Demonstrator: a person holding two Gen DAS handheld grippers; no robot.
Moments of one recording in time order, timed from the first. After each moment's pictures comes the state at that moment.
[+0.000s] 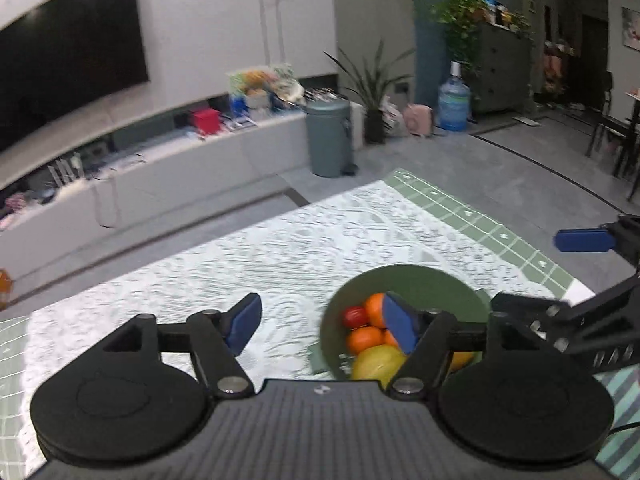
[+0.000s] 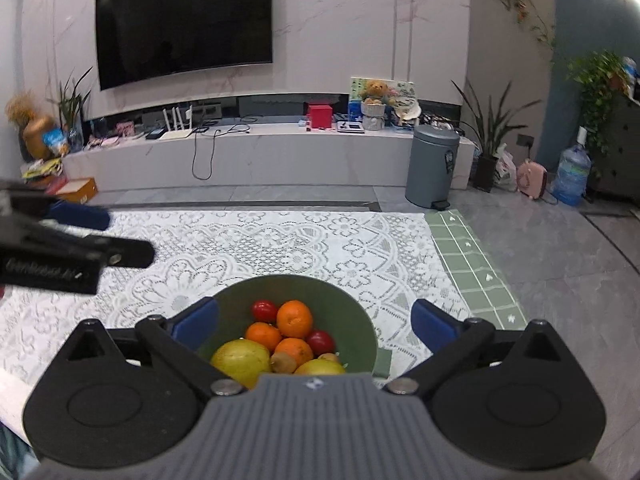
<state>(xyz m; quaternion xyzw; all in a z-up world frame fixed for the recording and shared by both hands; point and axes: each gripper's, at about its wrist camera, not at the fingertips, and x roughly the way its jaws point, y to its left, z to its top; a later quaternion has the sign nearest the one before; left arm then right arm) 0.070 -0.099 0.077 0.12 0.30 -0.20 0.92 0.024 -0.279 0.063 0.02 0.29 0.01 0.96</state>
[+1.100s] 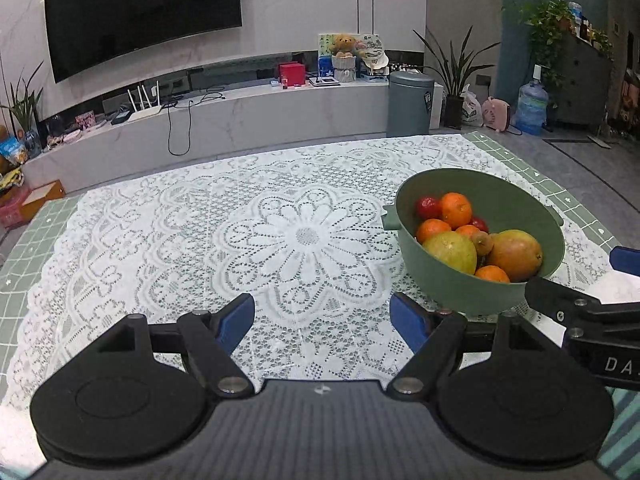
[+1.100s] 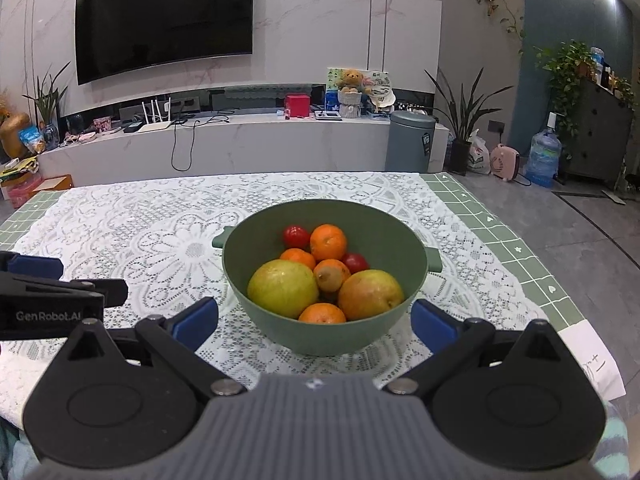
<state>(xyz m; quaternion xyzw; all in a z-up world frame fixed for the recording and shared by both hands) 0.006 -0.036 -0.009 0.06 0.34 -0.09 0.93 -0.026 -0.206 -0.014 0.01 0.29 -0.04 0.96</state>
